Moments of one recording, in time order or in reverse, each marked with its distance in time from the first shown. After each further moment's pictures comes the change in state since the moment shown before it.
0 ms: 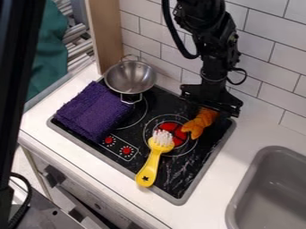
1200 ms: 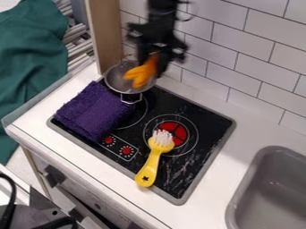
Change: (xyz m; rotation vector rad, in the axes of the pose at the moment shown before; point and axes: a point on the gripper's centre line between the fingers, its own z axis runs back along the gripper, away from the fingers) arm -0.008 0.112 0.097 0.137 0.006 -0.010
